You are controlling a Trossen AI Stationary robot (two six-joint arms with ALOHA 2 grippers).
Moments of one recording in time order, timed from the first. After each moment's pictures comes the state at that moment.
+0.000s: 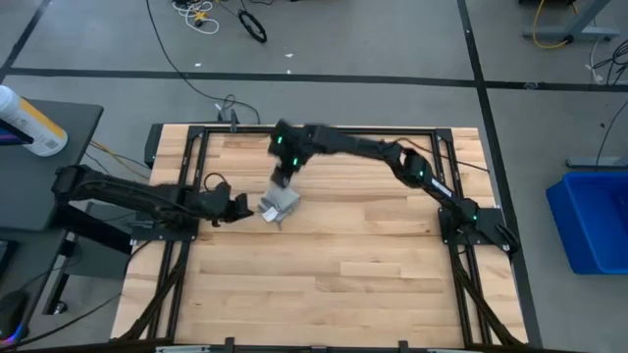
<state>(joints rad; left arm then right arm) -0.09 0.73 0.29 -0.26 -0.23 -1.68 -0.26 2.46 2.36 -0.88 -0.32 0.22</state>
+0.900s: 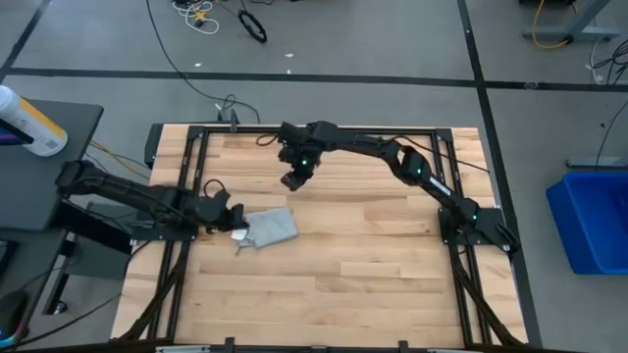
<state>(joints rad) -0.20 0.64 0.29 -0.34 -0.16 -1.71 -0.32 2.48 2.36 -1.10 -0.54 0.26</state>
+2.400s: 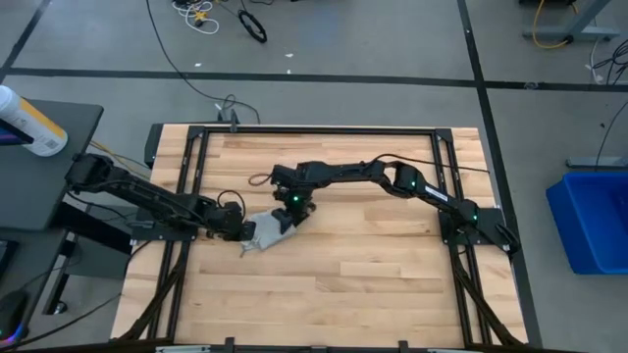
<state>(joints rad) -0.22 1.08 0.29 -0.24 -0.01 -1.63 -0.18 2.53 2.08 -0.78 -0.78 0.65</state>
